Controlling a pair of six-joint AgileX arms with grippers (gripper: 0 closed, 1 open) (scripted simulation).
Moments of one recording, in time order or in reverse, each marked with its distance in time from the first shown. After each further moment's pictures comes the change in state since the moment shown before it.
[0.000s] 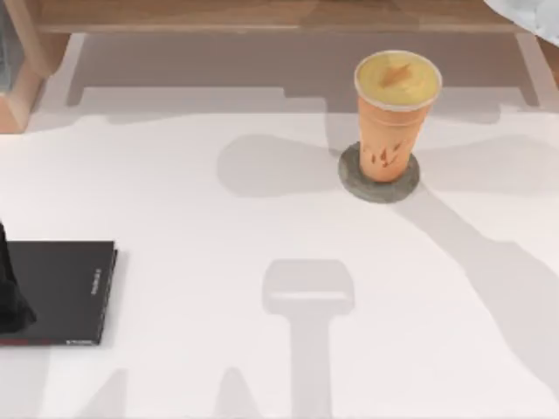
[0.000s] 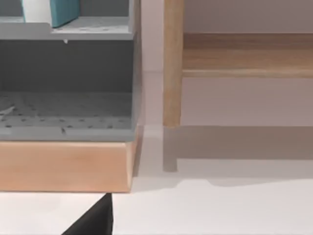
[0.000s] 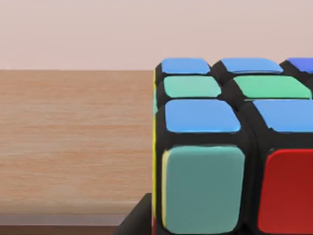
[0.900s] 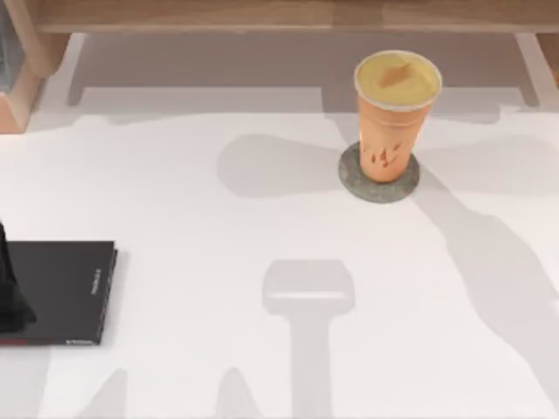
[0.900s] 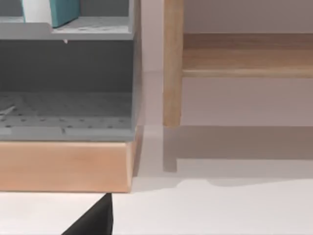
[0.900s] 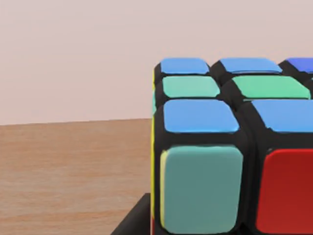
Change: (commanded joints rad) left arm 0.000 0.000 0.000 0.000 0.000 0.000; right arm -0.077 0.246 0.403 -0.133 -0.045 0.022
